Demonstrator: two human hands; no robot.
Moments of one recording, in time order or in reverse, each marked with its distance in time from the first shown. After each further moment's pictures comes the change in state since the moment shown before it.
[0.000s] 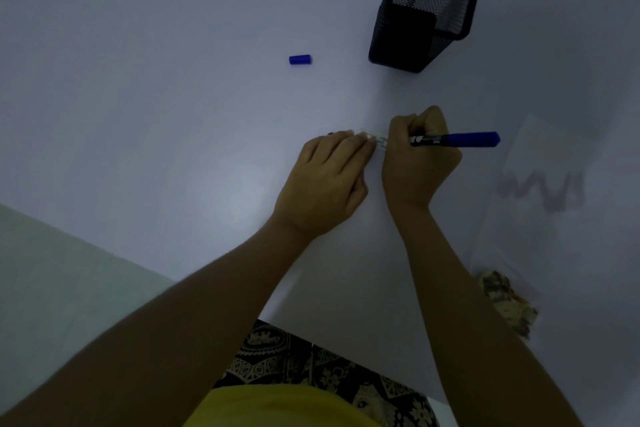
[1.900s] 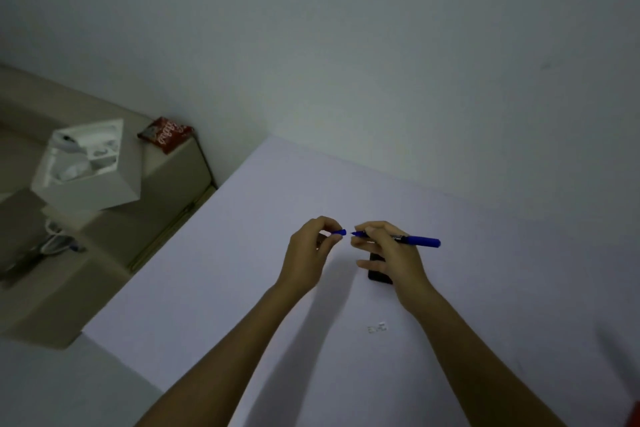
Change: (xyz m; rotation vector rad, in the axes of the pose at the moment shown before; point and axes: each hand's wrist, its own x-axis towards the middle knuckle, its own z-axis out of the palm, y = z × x) left_hand 0.089 -0.028 -0.215 -0.687 0.258 -0.316; right_hand 0.035 -0.234 -0.023 0.379 -0.501 0.294
